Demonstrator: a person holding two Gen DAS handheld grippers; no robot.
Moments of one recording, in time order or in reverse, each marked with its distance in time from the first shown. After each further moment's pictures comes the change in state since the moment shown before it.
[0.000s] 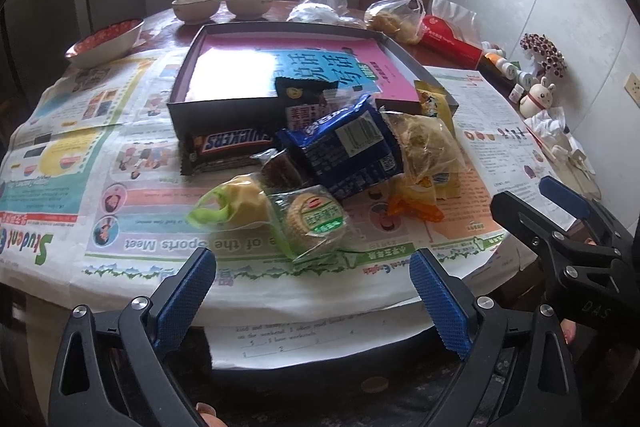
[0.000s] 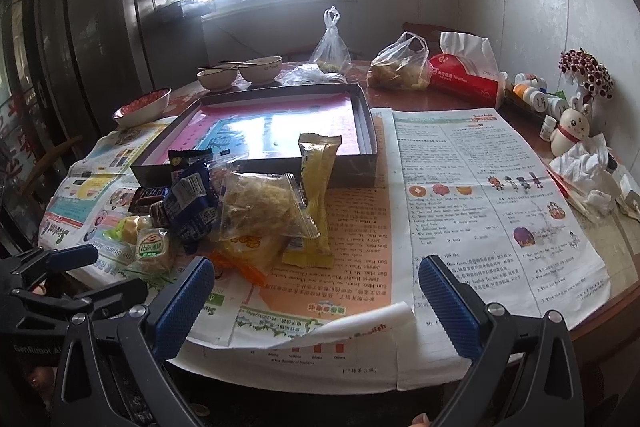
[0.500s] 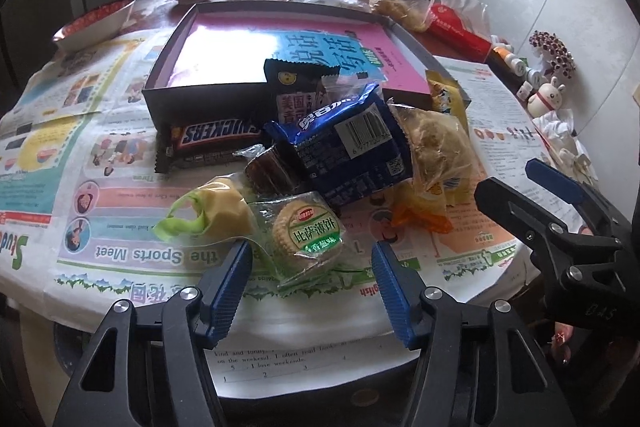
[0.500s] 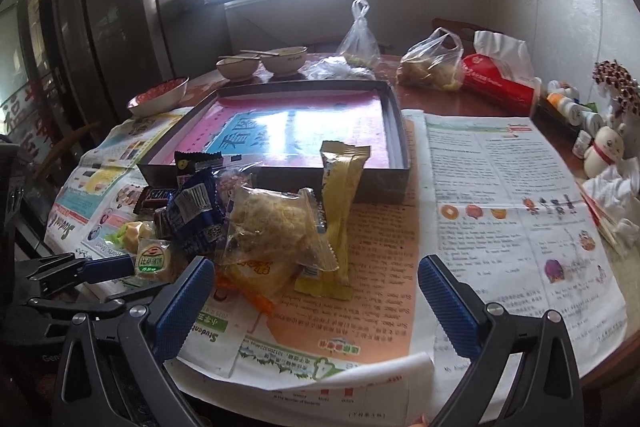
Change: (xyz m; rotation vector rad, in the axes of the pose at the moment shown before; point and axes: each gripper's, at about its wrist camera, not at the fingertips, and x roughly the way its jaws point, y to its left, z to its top) left arm 0.028 -0.002 0.011 -0.036 0.060 -0.010; right arm 0.031 0.002 0.019 -0.058 0.054 0.082
